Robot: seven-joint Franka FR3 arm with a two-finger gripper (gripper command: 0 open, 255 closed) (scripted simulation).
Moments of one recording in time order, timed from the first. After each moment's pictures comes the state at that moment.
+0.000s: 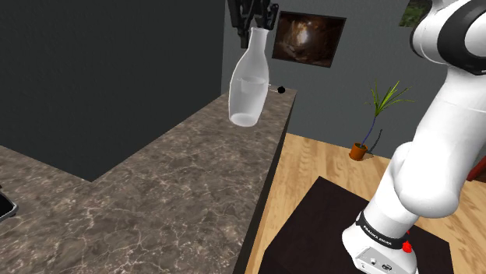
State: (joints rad) arm 0.12 0.03 0.19 -1.21 0.06 1.14 0.55
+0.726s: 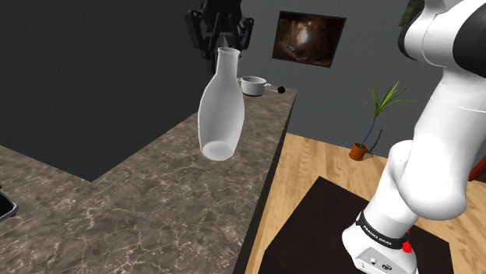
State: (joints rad) arm 0.26 0.07 0.32 -1.28 0.06 1.26 0.81
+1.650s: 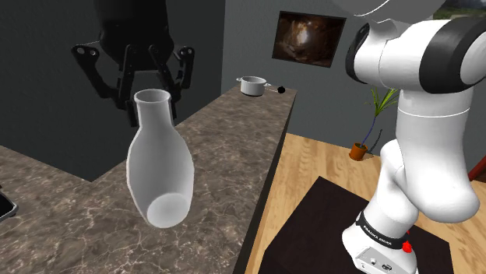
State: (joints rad) arm 0.53 0.40 0.44 -0.98 -0.06 1.30 1.14
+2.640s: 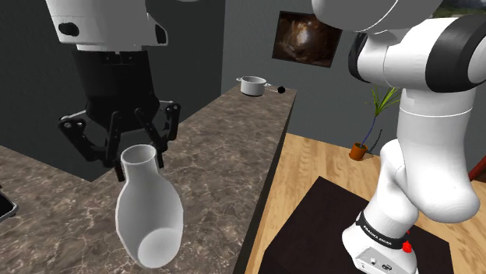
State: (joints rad) arm 0.53 0.38 0.45 -1.22 -0.05 1.51 1.17
